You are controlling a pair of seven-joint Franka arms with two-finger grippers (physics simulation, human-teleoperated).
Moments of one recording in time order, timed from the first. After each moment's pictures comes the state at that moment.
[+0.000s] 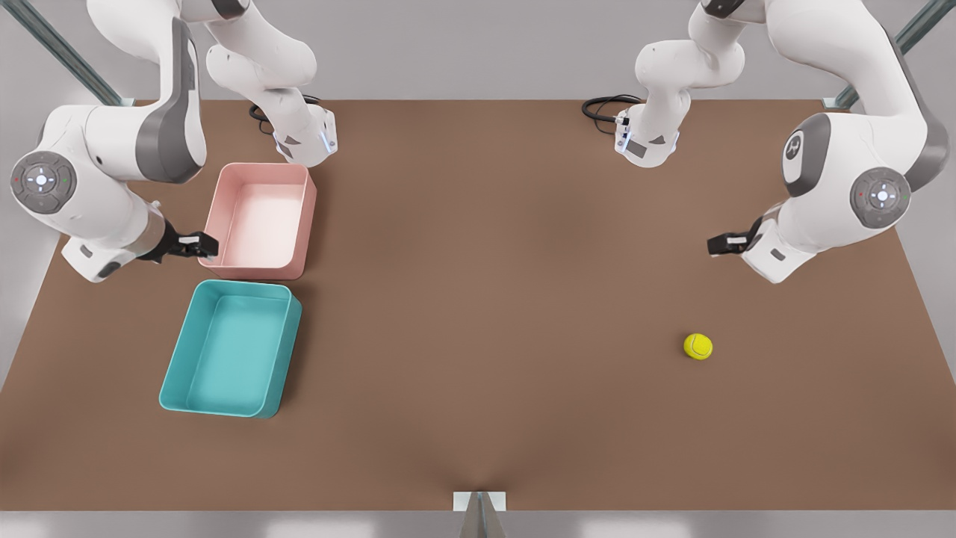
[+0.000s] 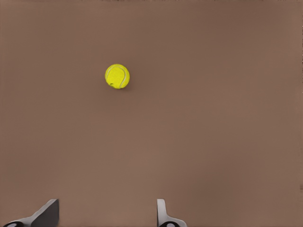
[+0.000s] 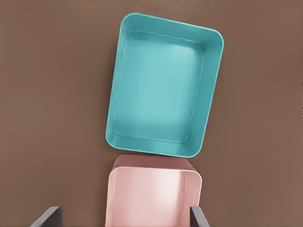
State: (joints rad) left arm 0.02 0.16 -0.11 -1.48 0.03 1.41 -0.14; right arm 0.06 0.15 -0.01 -1.46 -0.09 1.47 -0.03
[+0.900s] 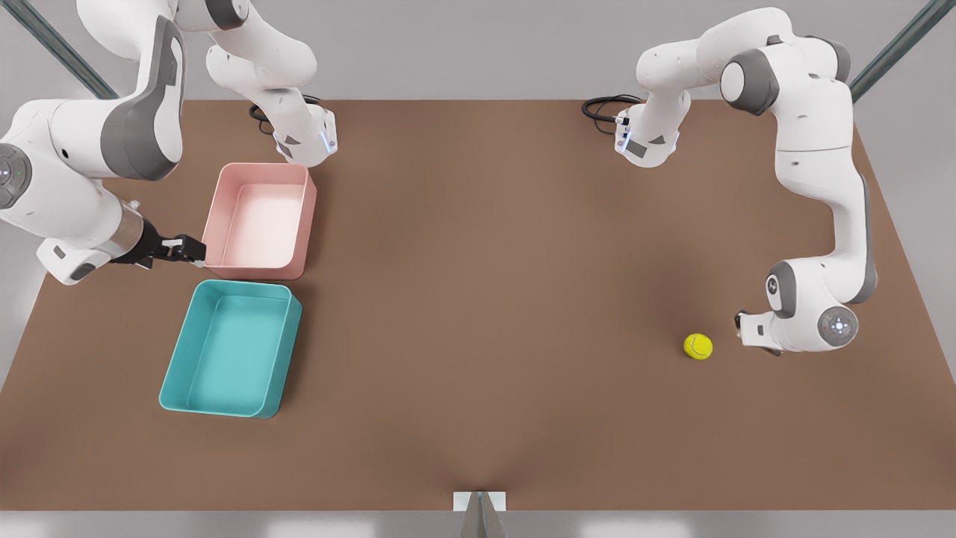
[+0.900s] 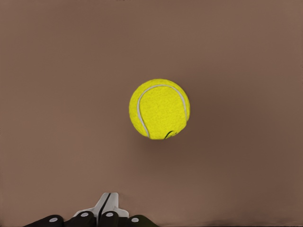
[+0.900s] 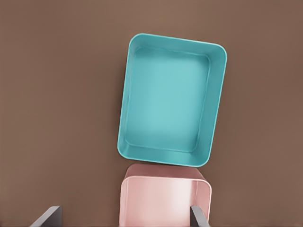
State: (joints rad) left arm 0.19 0.61 -0.02 -1.68 0.12 2.09 0.97; right arm 0.06 0.21 -0.04 -1.33 -0.02 1.42 -0.04
